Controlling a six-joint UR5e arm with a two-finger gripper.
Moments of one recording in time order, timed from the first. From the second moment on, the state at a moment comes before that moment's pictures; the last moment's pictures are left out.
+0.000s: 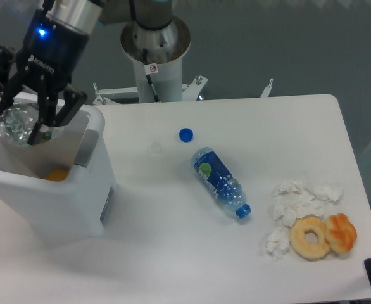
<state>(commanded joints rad) 2.19 -1.64 -1.54 -0.88 0.92 0.46</state>
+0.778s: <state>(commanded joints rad) 2.14 -1.68 -1.55 -0.87 0.92 0.50</state>
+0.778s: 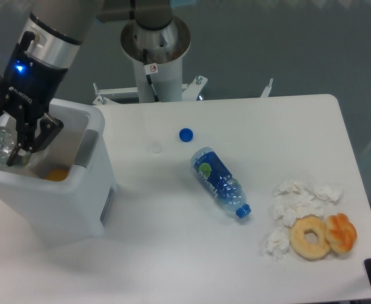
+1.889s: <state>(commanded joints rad) 2.32 -1.68 -1.56 -0.89 1.18 0.81</state>
